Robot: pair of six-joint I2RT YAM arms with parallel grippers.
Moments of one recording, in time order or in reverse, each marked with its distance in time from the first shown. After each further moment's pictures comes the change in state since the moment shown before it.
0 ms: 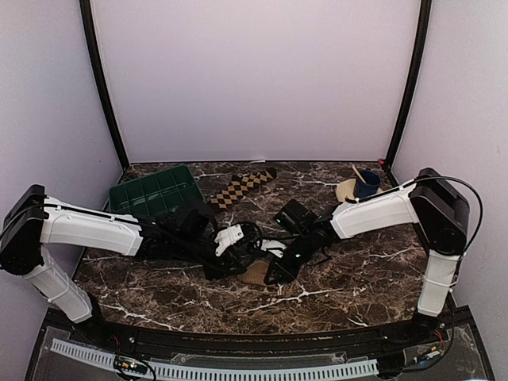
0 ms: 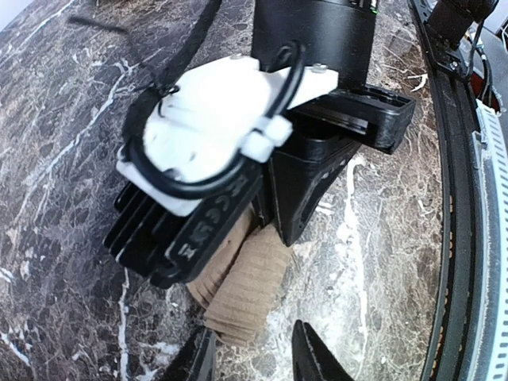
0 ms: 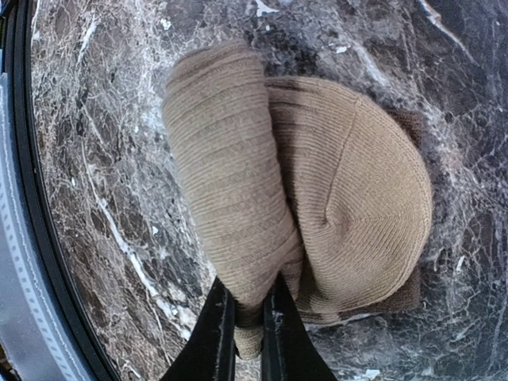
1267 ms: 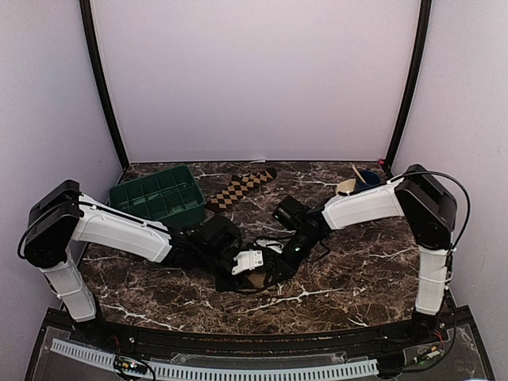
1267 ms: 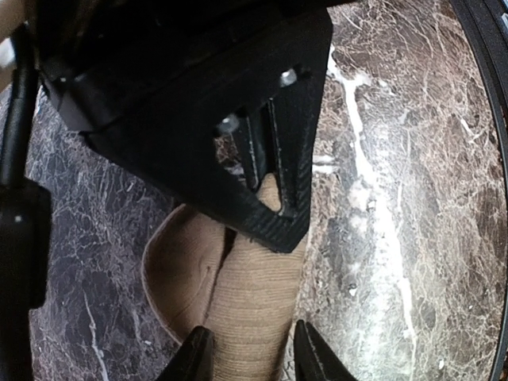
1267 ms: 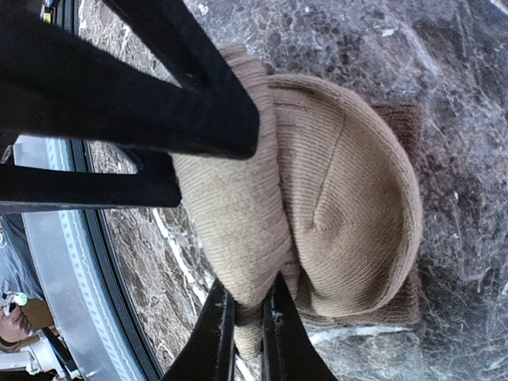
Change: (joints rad) left arm -0.107 0.200 0.101 -0.051 -0.127 0.249; right arm -0.062 0.105 0.124 -0.171 -0.221 -0.033
